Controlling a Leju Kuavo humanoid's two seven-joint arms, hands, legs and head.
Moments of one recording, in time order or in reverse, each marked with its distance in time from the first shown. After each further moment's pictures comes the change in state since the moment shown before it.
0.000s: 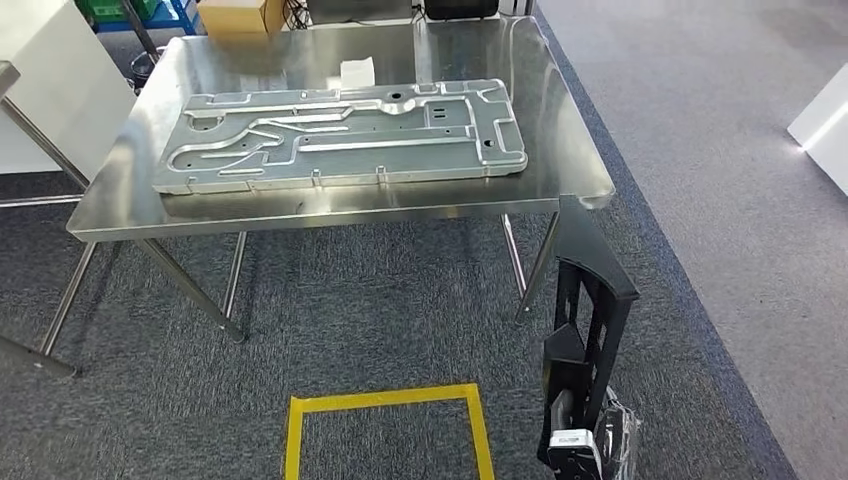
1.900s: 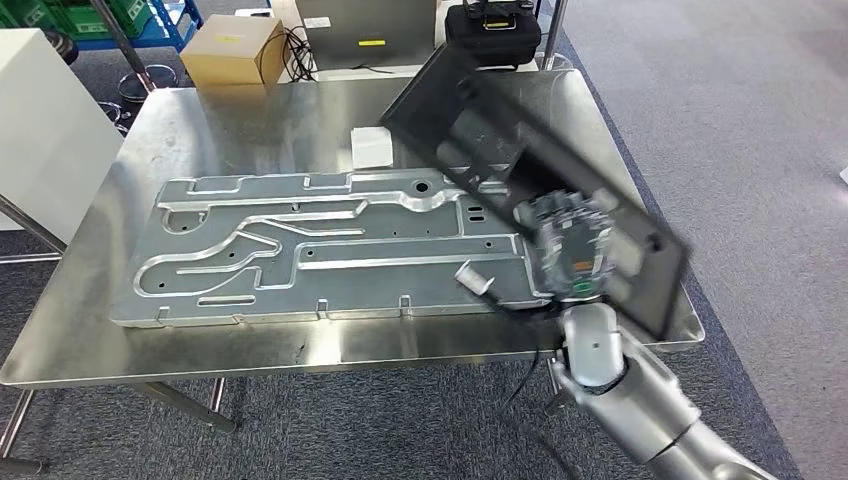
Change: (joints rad) left arm -0.055 -0.005 -0.091 0.010 -0.095 -0.036 0.033; right arm -0.883 -0.679 0.733 0.359 0.877 -0.128 0.955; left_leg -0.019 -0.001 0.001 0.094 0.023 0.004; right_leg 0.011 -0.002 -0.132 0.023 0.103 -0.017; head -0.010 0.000
